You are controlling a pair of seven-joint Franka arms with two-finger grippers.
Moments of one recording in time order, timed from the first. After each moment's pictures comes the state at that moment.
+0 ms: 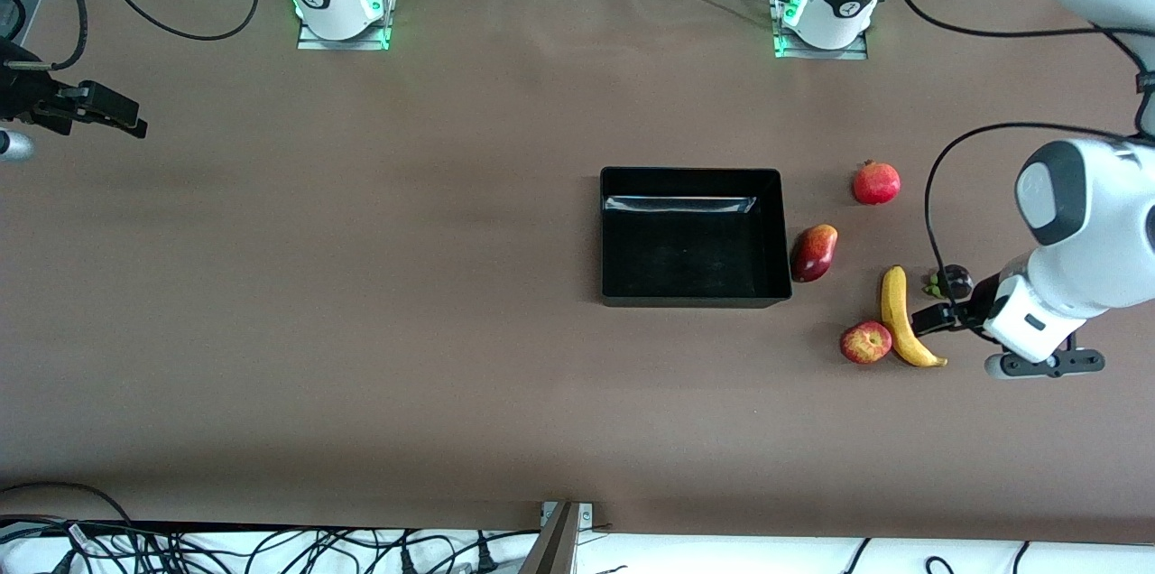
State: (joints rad) left arm 0.11 0.54 -0.09 -1.52 0.01 2.12 -0.07; right arm -0.05 -0.02 -0.04 -1.68 -0.01 1.56 -0.05
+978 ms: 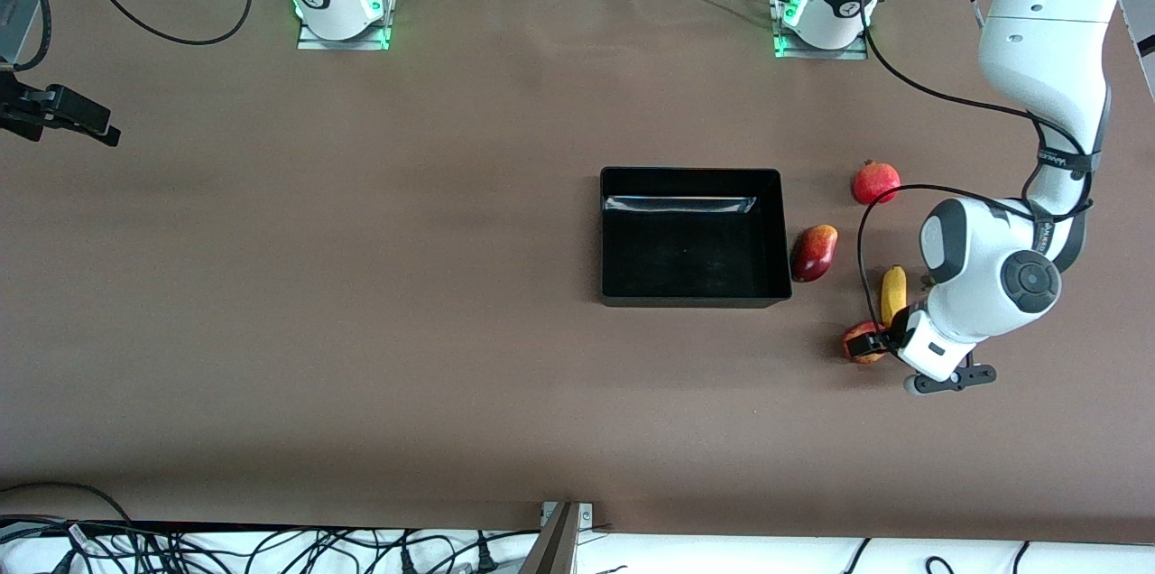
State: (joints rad) left arm 0.07 0.71 -0.09 -1.62 0.01 2.41 -0.21; right arm -0.05 0.00 -0.06 -1.64 -0.01 1.57 -0.05
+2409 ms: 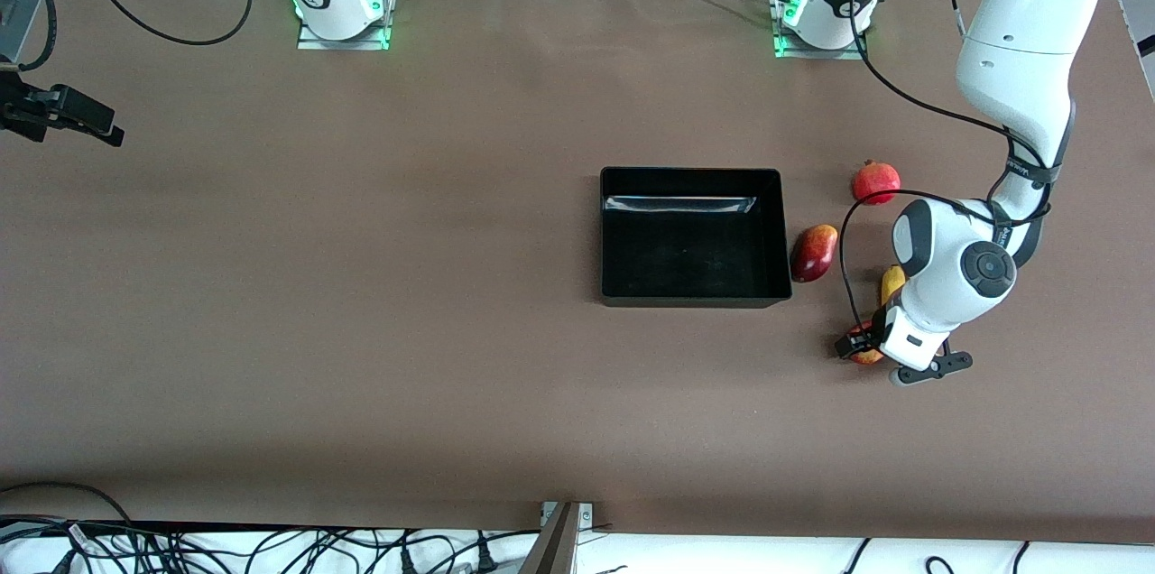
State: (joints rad) left arm 0.05 0.75 -0.07 -1.70 0.01 2.59 -0.29; right arm -0.05 0.00 -0.05 -1.64 -0.01 1.57 -0.05
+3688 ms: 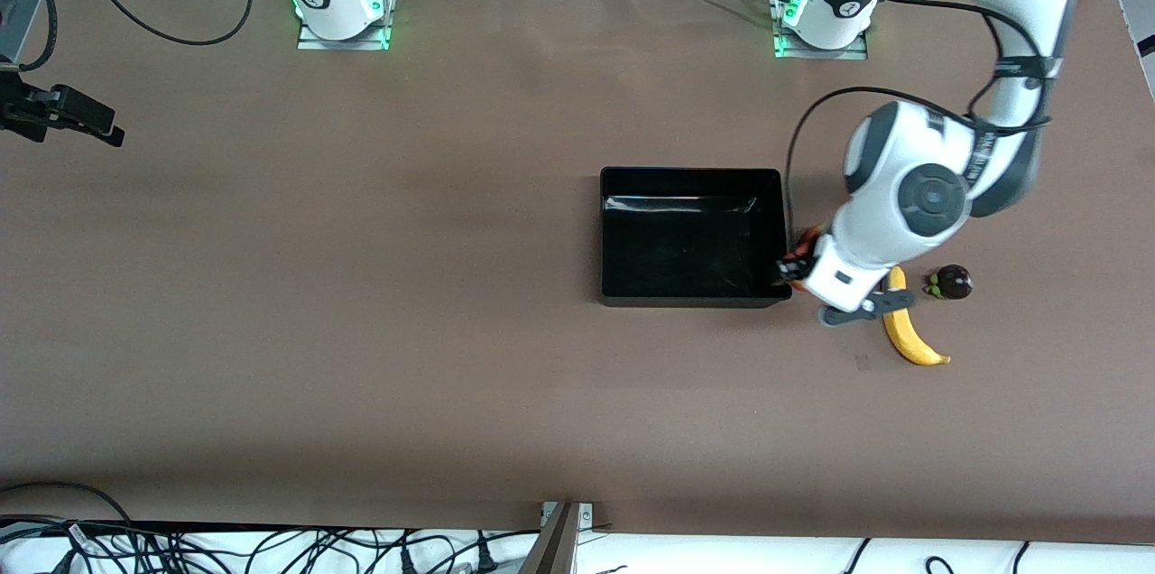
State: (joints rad) left arm -0.18 0.43 -0.15 -1.74 0.01 2.06 -0.55; right arm -0.05 0.00 -0.05 -1.64 -0.01 1.57 -0.05
